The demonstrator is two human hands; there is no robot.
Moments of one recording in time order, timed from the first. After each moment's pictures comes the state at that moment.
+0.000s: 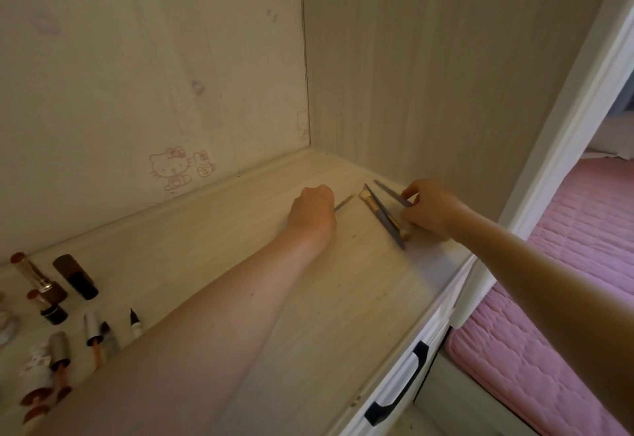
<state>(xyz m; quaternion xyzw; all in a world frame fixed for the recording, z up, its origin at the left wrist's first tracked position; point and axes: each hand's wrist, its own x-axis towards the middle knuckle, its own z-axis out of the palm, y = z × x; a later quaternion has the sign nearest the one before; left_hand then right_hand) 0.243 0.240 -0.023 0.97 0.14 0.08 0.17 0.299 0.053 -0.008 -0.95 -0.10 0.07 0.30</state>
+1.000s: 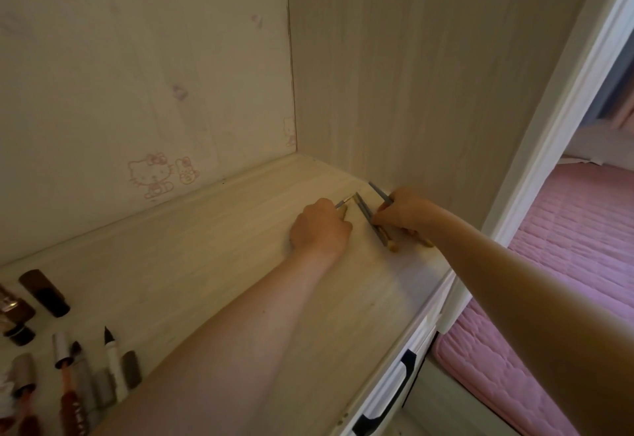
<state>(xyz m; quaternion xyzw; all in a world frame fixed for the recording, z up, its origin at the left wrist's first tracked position) 0.258 0.212 -0.042 0.94 0.18 0.12 0.26 0.312 0.072 -0.007 -0.94 -0.04 0.12 0.30</state>
